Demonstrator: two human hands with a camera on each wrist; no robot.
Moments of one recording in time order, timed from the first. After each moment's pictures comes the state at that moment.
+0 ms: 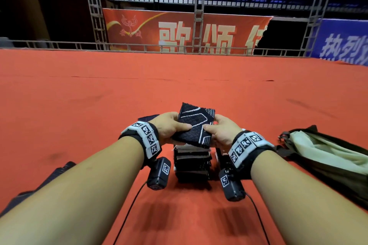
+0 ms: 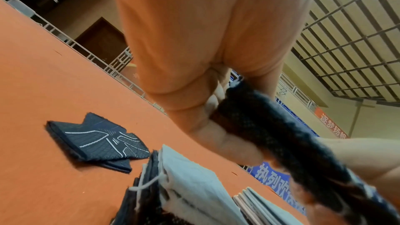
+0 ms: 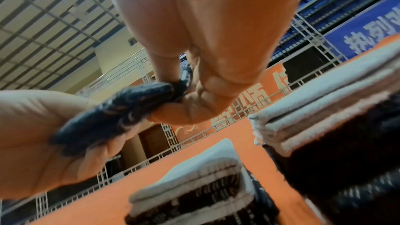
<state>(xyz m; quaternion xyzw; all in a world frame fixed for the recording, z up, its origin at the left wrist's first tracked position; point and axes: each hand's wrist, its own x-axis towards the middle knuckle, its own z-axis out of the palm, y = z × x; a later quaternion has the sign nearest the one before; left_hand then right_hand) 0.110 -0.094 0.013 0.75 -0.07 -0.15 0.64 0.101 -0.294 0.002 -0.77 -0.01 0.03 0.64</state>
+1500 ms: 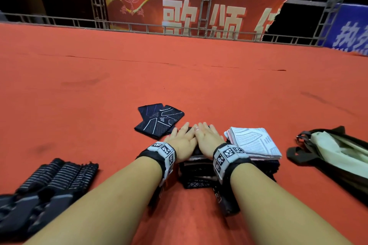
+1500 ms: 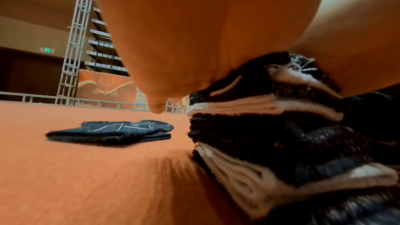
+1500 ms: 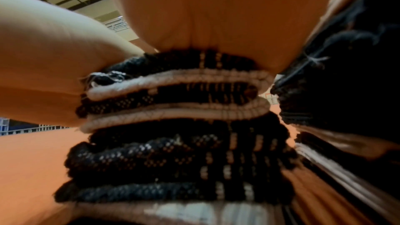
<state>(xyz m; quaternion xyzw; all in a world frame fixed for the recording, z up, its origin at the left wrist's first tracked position) 0.173 -0.109 -0.089 0.97 -0.15 -0.13 0.16 0.166 -0.243 -0.073 -0.97 -0.04 0.05 0.25</state>
